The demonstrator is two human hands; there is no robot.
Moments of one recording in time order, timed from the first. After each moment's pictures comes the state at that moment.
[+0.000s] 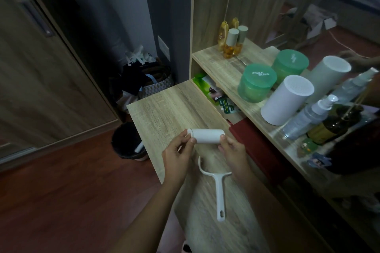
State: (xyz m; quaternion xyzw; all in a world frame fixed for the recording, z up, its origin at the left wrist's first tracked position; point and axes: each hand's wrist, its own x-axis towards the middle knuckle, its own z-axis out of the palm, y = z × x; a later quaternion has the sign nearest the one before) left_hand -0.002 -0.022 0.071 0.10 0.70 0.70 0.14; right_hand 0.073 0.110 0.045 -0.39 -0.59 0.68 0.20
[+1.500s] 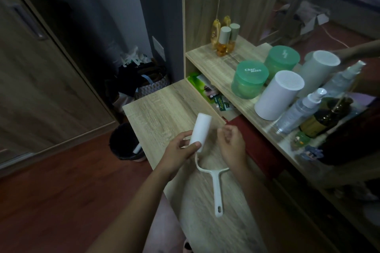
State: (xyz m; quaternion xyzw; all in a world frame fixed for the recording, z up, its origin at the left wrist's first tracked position) left_hand -0.018 -0.024 0.078 0.13 0.67 0.61 0.40; right_hand 0.074 0.111 0.073 -0.44 -0.71 0.51 0.22
